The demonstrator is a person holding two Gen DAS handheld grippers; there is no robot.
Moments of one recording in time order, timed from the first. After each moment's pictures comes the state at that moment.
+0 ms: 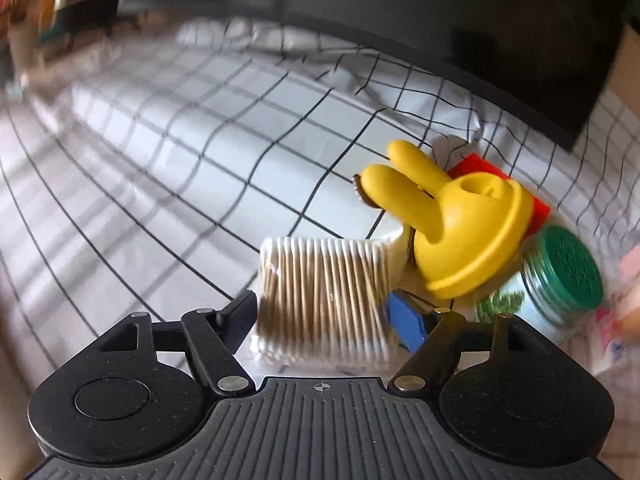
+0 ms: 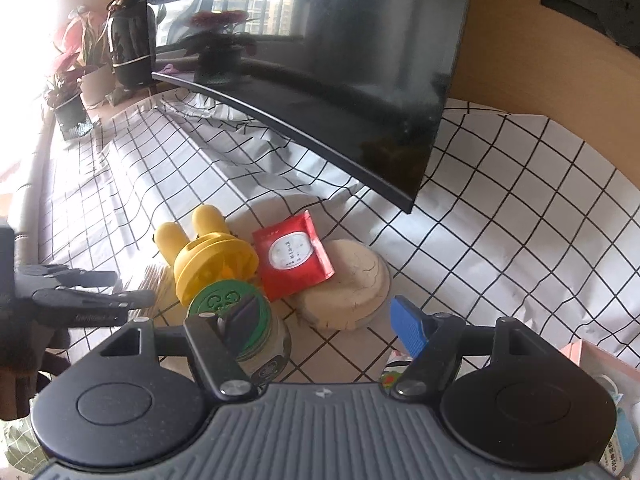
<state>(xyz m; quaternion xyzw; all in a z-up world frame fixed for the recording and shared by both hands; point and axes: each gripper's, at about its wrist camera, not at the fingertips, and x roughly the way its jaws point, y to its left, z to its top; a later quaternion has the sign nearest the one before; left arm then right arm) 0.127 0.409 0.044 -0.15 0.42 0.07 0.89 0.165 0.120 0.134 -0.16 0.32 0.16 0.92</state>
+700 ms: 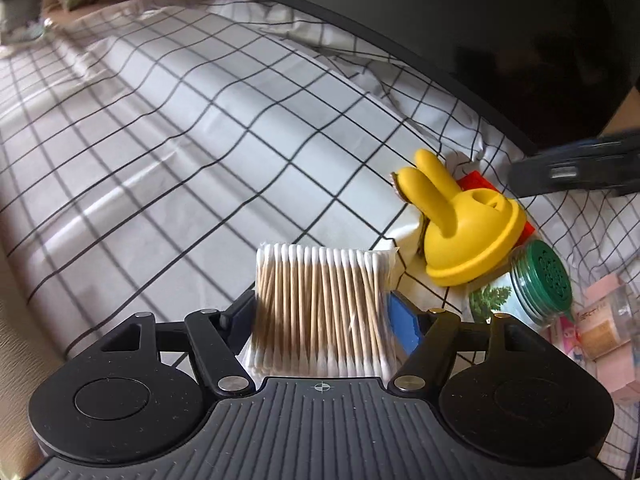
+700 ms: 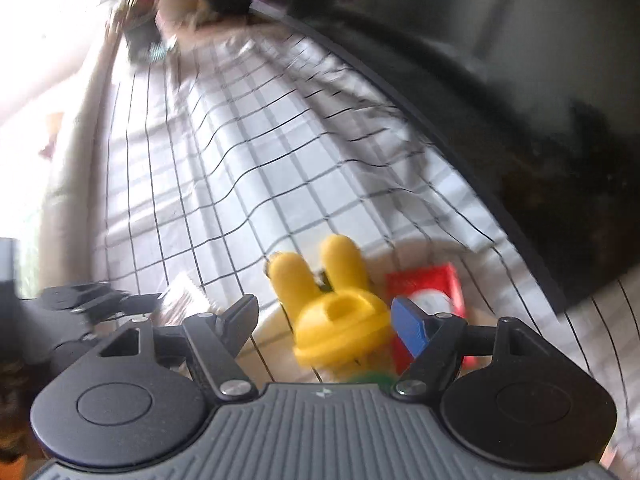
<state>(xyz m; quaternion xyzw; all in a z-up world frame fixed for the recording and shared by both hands) 0.089 0.454 0.050 -0.23 0.41 0.06 0.88 0.219 0.296 0.120 -0.30 0.40 0.24 0.83</state>
